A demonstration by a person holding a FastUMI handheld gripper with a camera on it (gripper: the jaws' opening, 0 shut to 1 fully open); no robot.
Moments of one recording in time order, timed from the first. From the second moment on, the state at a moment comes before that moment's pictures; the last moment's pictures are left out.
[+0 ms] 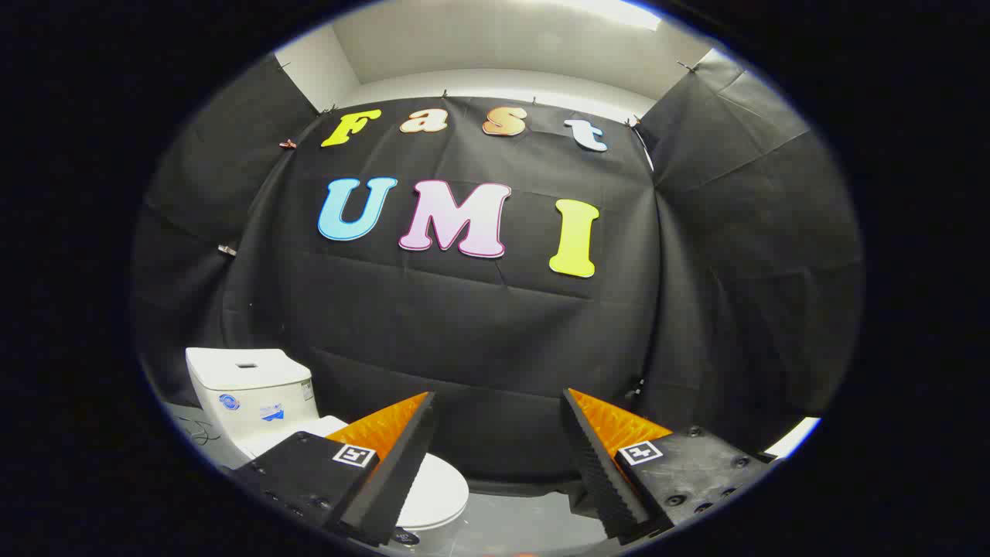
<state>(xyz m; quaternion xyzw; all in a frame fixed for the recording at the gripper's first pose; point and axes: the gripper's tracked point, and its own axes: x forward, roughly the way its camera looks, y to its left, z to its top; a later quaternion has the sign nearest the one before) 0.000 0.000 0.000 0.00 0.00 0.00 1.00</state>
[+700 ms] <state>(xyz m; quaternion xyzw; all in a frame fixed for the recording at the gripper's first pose) 0.002 -0.002 -0.001 0.01 0.00 0.00 1.00</state>
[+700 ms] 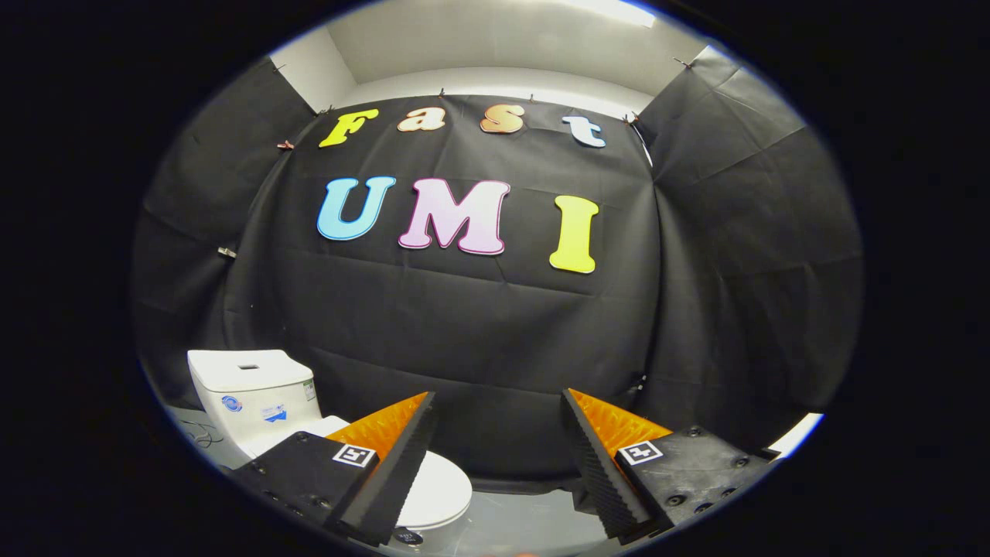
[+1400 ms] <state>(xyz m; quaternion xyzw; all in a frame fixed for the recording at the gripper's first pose) 0.006 0.004 -0.004 0.01 0.01 0.01 1.00</state>
